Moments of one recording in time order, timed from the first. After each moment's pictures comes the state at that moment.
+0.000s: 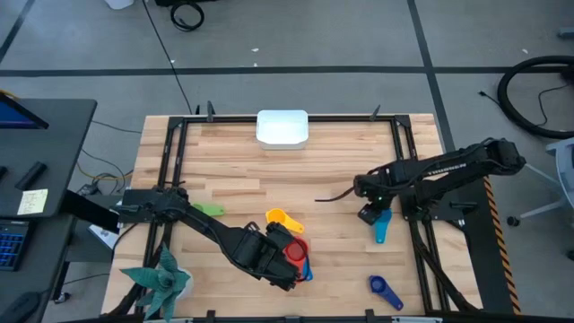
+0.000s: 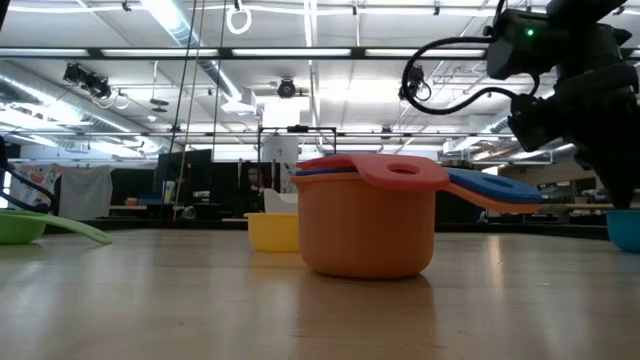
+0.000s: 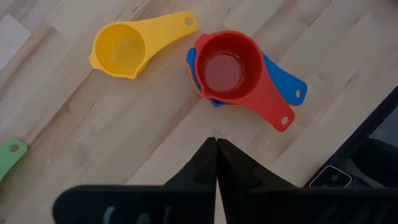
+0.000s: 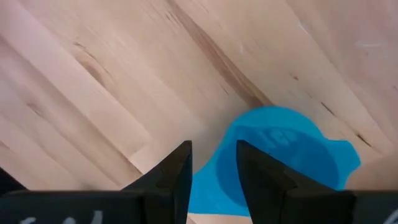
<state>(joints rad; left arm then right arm) -0.52 2.18 2.29 -1.49 -0.29 -1.23 0.03 1.15 0.61 -0.88 -0.28 0.83</state>
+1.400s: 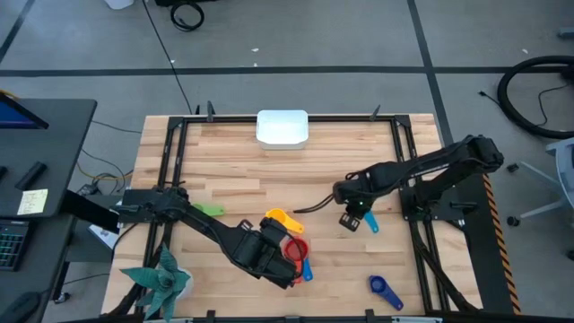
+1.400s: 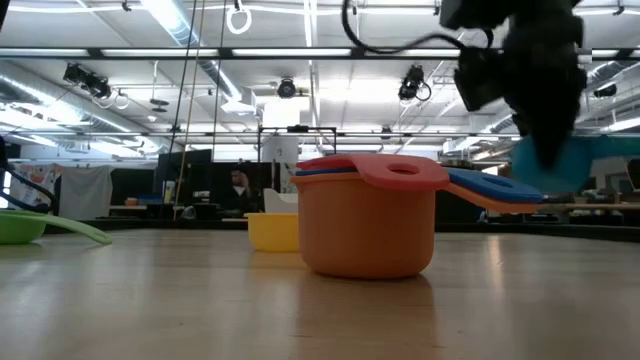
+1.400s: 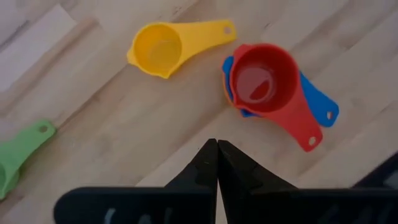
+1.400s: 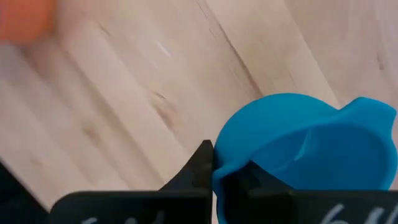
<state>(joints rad) -0.52 2.18 2.29 -1.57 -0.35 -1.37 0.14 1.39 0.94 -0.91 -0.17 0.78</state>
